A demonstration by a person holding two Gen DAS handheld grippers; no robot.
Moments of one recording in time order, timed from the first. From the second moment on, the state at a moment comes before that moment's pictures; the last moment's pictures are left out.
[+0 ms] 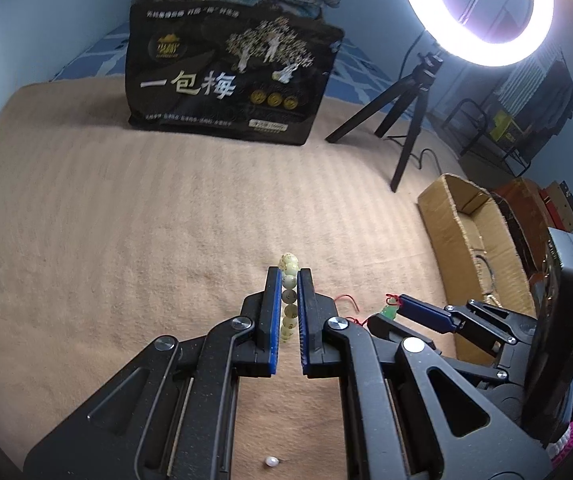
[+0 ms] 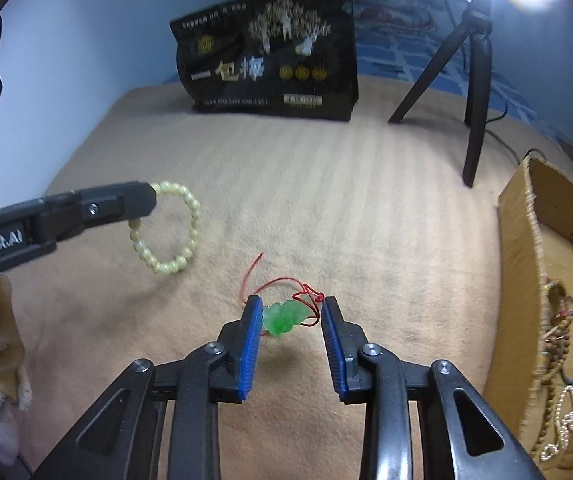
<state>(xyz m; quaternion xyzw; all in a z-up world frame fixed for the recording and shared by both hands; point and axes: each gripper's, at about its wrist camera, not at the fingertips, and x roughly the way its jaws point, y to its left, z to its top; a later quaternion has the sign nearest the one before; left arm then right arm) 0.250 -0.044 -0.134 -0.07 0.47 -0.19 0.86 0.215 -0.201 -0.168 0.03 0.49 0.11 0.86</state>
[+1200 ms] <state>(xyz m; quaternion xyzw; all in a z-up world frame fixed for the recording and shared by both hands) 0.219 -0.212 -0.061 -0.05 0.41 -0.32 0.85 0.184 -0.407 -0.069 0.10 0.39 -0.01 0.92</state>
